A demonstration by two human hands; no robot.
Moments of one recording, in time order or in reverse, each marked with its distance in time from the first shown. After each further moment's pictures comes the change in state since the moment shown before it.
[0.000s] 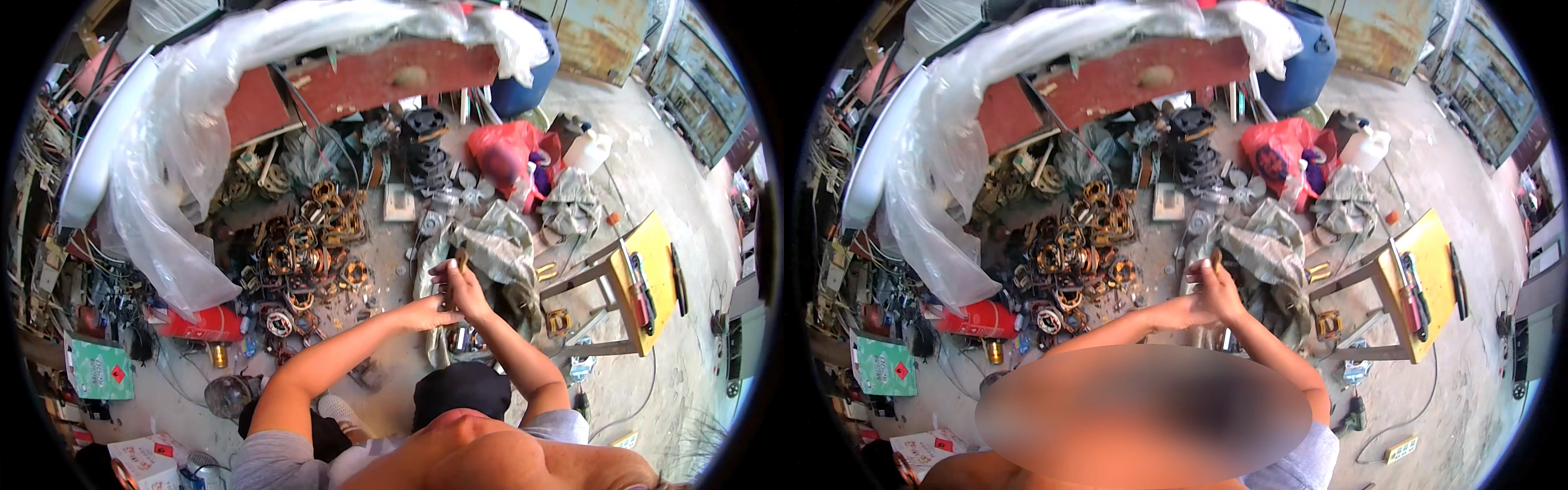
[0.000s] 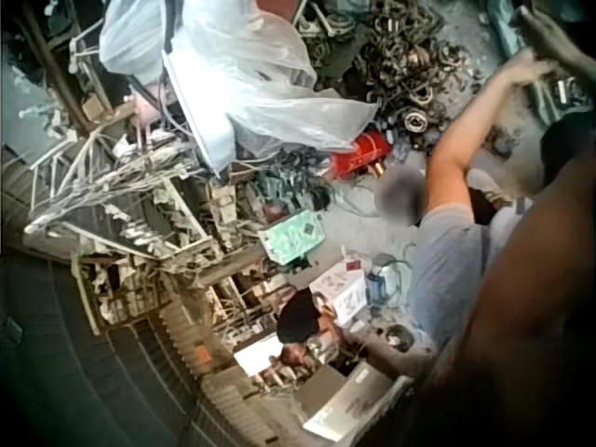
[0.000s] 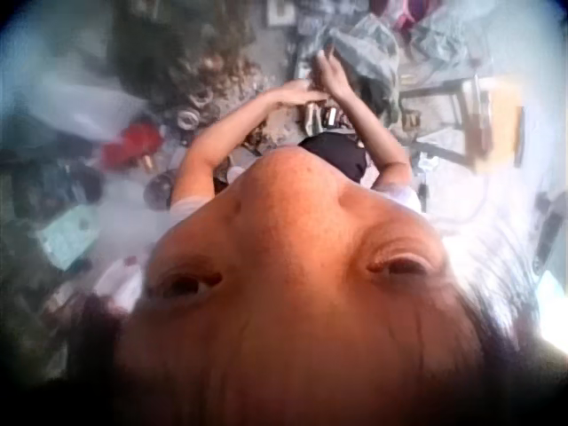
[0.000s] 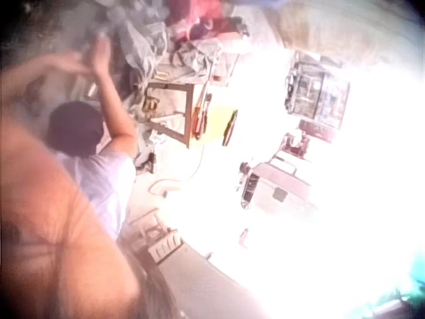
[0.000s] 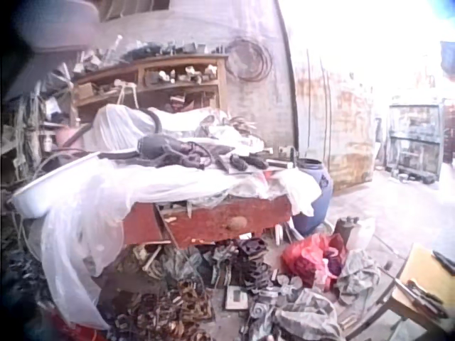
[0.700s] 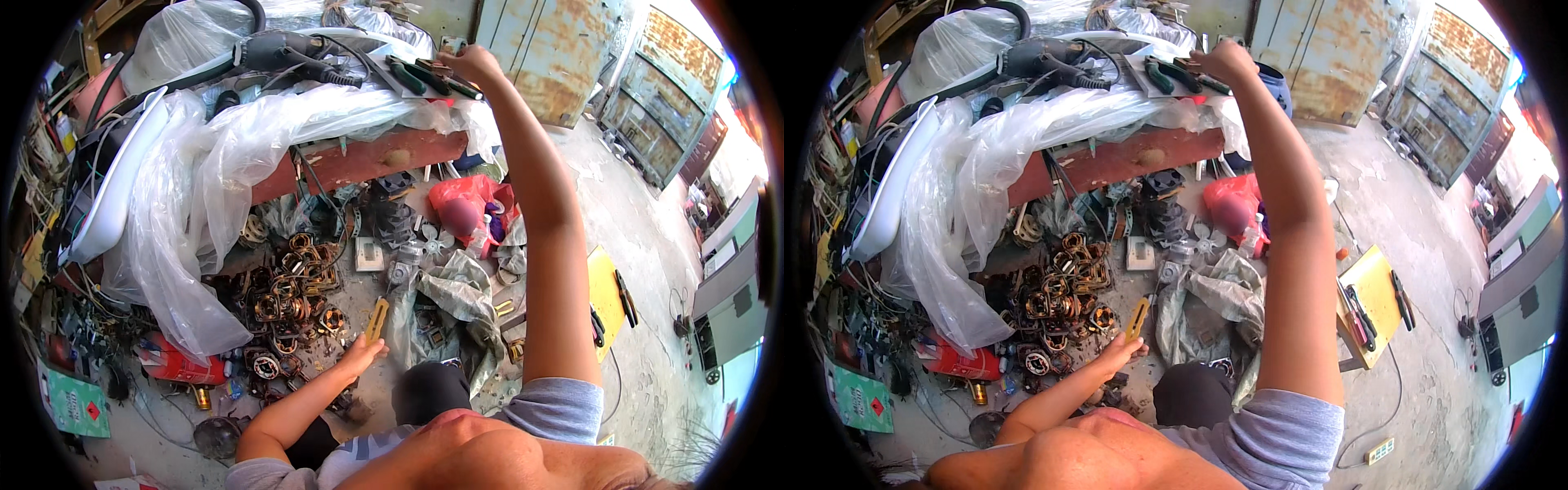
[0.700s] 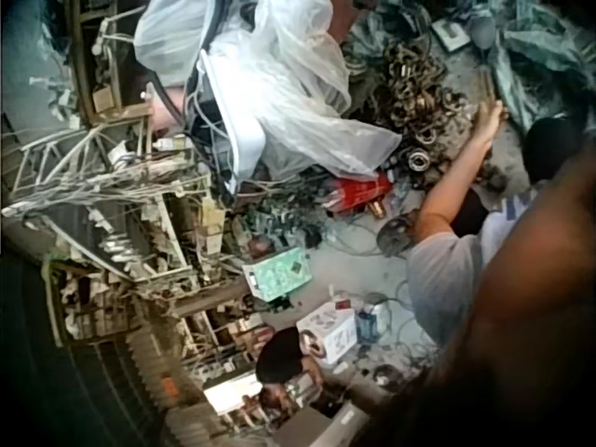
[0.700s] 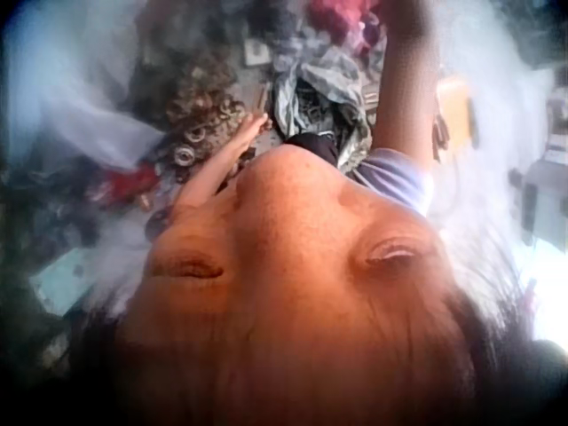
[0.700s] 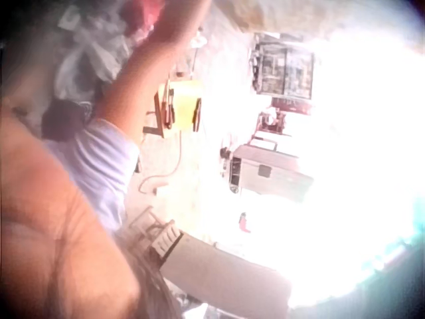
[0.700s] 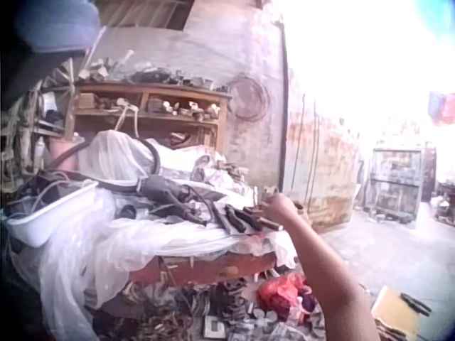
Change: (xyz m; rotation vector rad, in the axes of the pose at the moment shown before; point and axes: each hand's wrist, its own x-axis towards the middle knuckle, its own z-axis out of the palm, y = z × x) left_hand -0.084 -0.015 -0.019 -0.353 0.545 -0.146; right_hand 0.241 -0.493 -0.002 -1.358 0.604 -0.326
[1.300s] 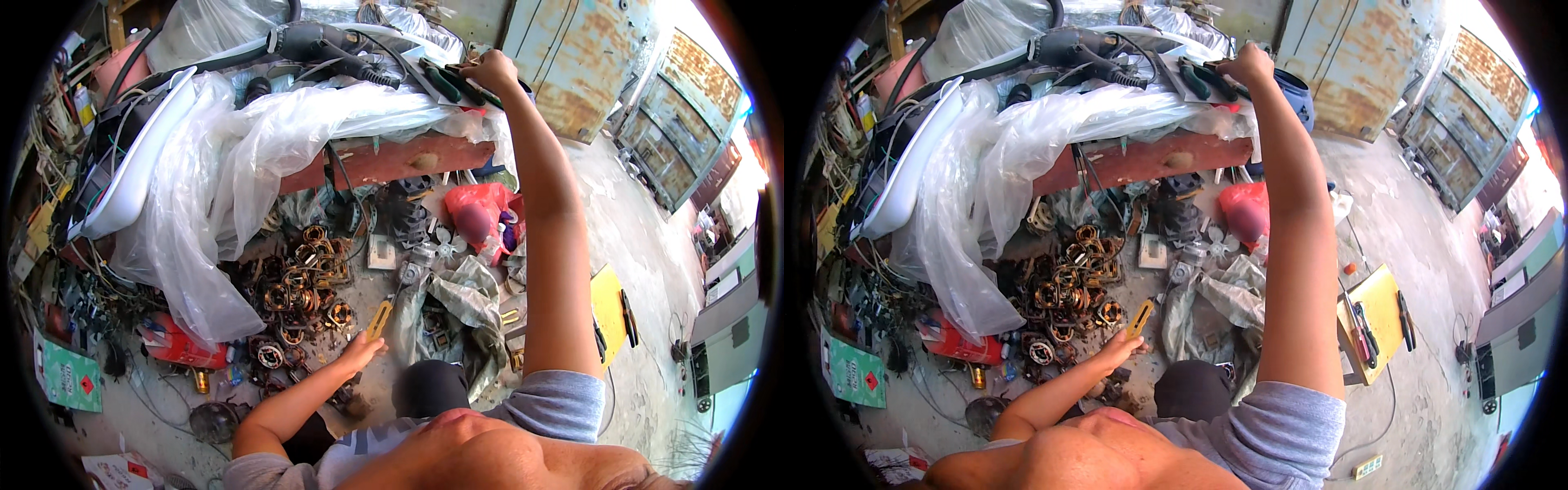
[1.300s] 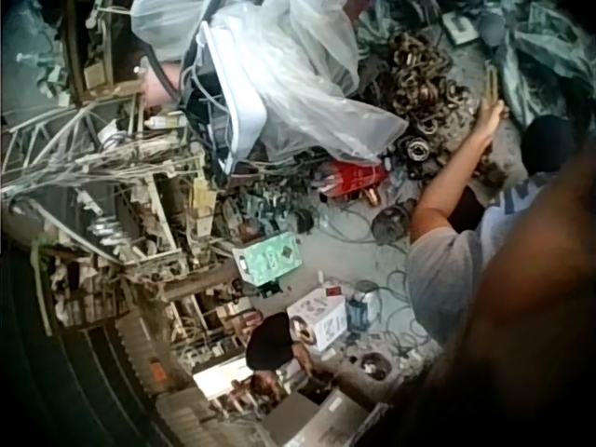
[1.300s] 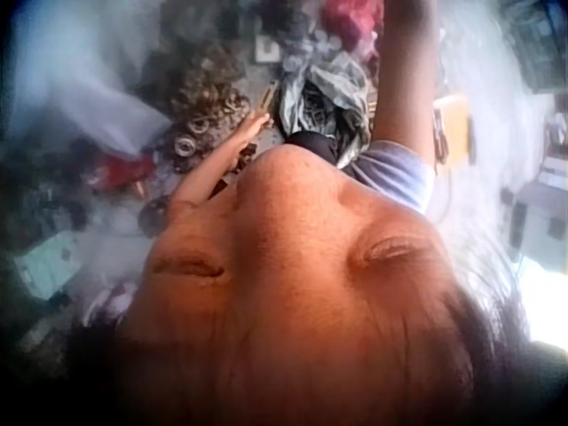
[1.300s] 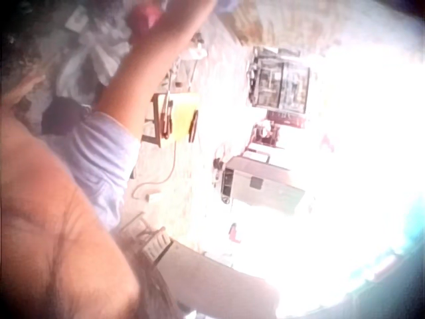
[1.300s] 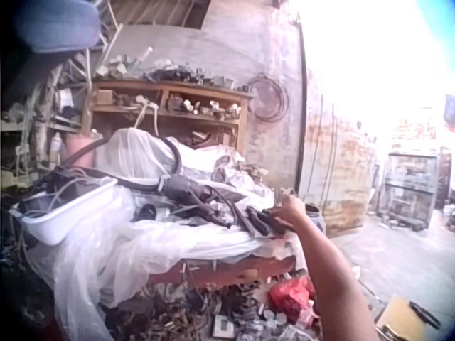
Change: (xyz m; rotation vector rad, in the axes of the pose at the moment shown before) left_hand -0.002 -0.005 -0.016 -0.017 0.024 0.063; right_hand 0.024 -0.012 0.018 -0.161 0.127 -0.142
